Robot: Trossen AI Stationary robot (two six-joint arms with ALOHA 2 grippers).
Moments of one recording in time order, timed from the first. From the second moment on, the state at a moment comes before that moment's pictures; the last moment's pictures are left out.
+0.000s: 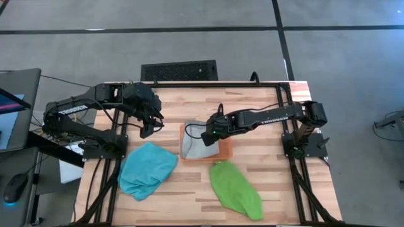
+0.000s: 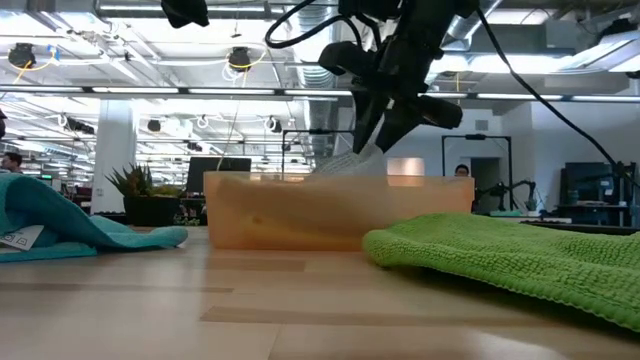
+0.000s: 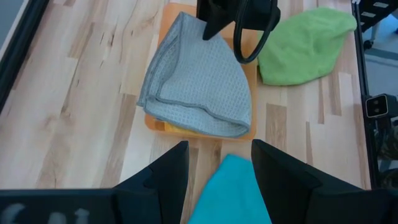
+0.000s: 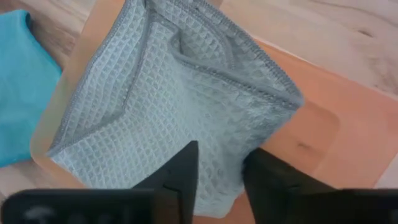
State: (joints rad) left arm 0.18 1.16 1.41 -1.15 0.15 -0.05; right arm 0.03 1.76 1.33 -0.70 0.18 0.99
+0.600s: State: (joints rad) left arm 0.18 1.16 1.41 -1.27 0.08 -0.16; right arm 0.01 1.56 1.32 -0.72 0.14 0.90
